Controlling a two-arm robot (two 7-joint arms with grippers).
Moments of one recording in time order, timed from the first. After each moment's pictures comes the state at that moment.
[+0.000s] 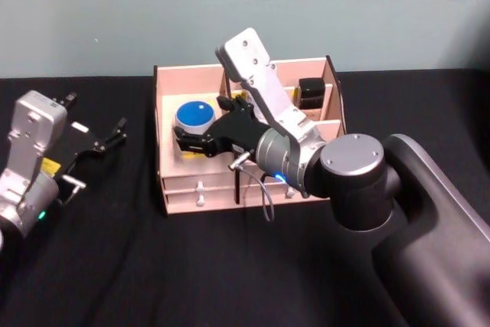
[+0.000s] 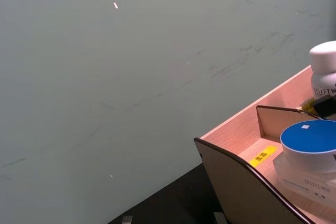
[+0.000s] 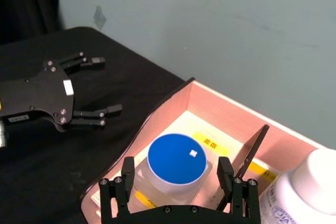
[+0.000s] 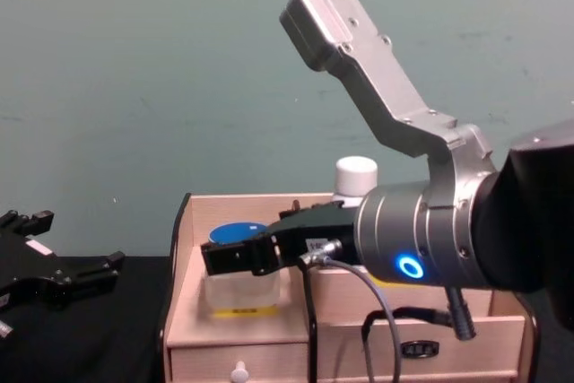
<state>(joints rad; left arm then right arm) -0.20 0.60 0.45 -1.41 -0.25 -0.12 0.03 0.33 0.05 -0.46 -1.52 -0.04 0.50 0.32</state>
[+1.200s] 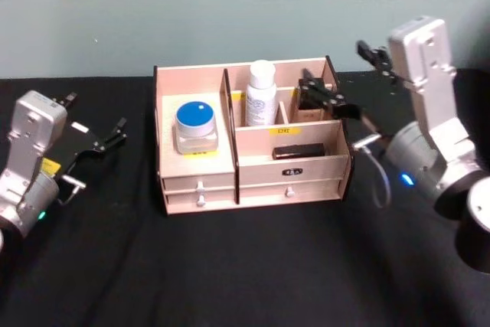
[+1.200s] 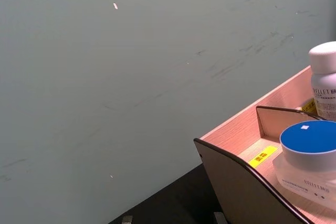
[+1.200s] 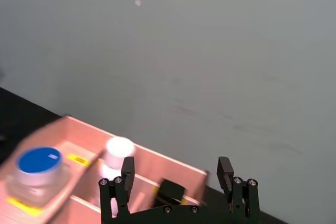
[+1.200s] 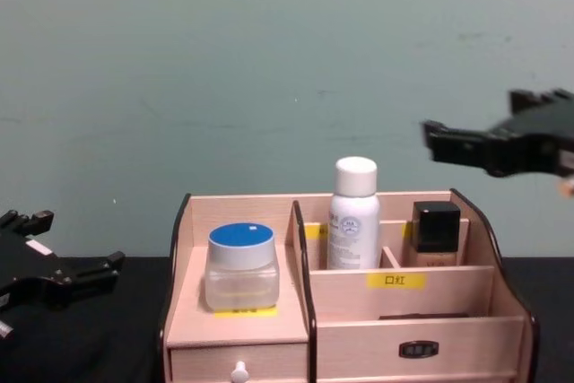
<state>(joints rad) -0.20 0.60 0.45 -1.41 -0.25 -0.12 0.03 0.04 0.19 -0.20 -1.85 -0.06 0.23 0.18</state>
